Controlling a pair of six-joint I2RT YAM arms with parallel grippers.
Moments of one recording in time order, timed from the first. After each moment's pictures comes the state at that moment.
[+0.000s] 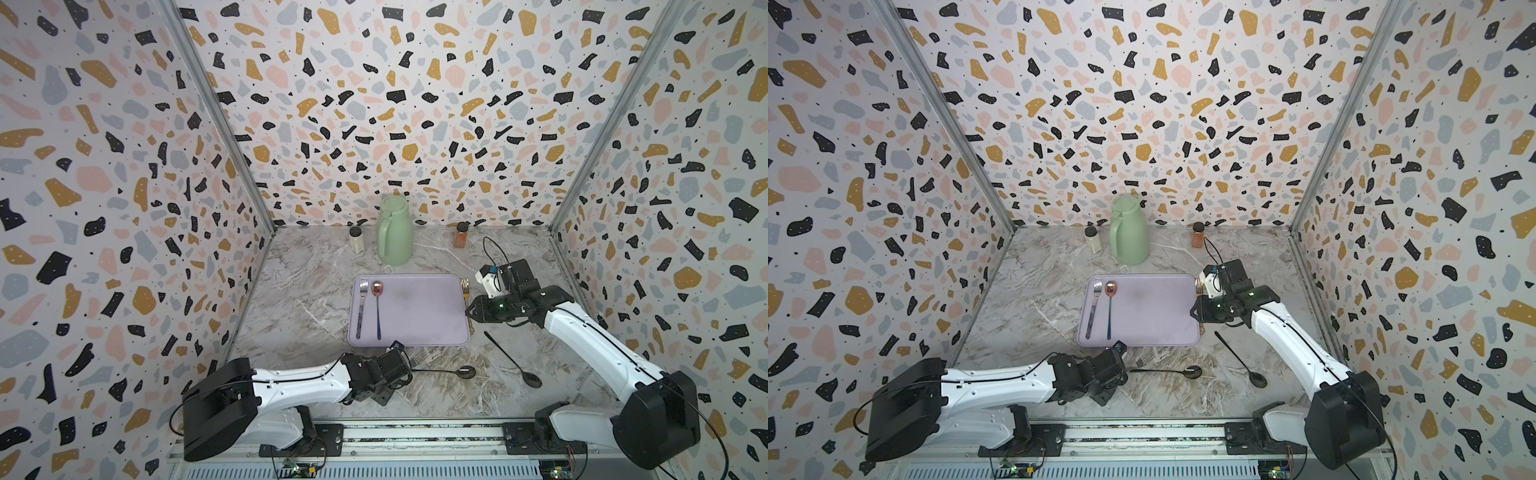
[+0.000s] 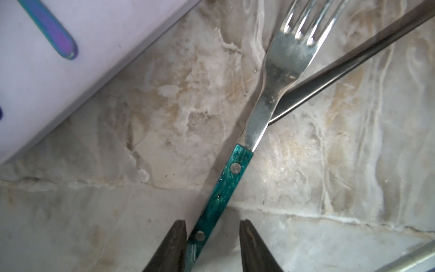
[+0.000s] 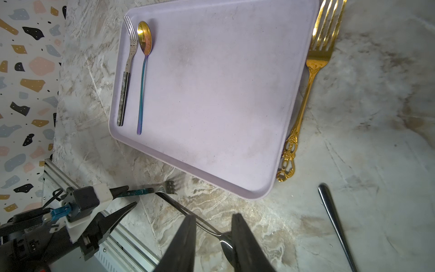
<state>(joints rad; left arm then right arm) -1.11 1.29 0.57 -0.56 -0.19 -0.48 0.39 1.27 1.00 -0.73 -0.40 0.30</state>
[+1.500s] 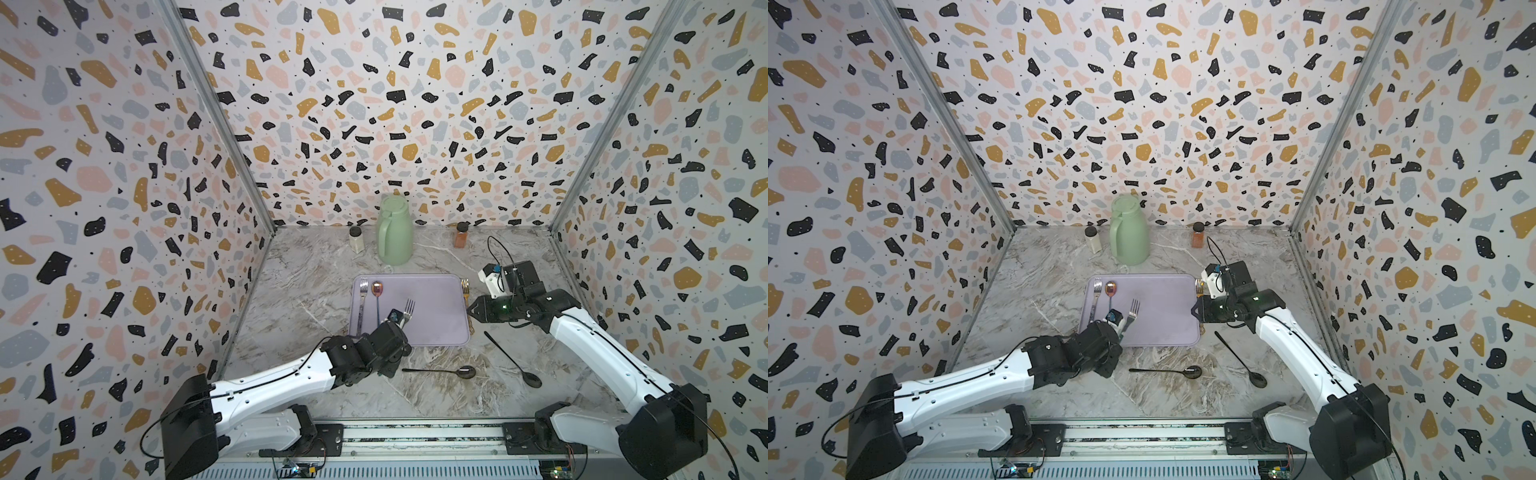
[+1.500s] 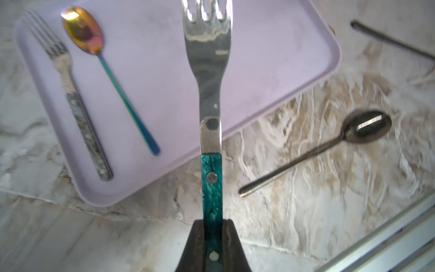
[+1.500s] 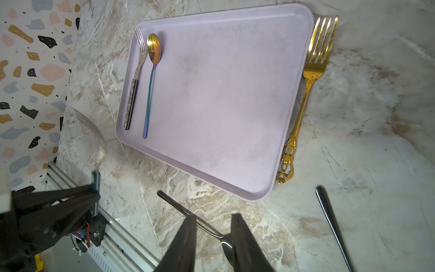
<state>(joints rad) -0.98 1.15 0.80 -0.64 -0.25 -0.47 0.39 1.21 0.98 -0.71 -0.39 0.31</state>
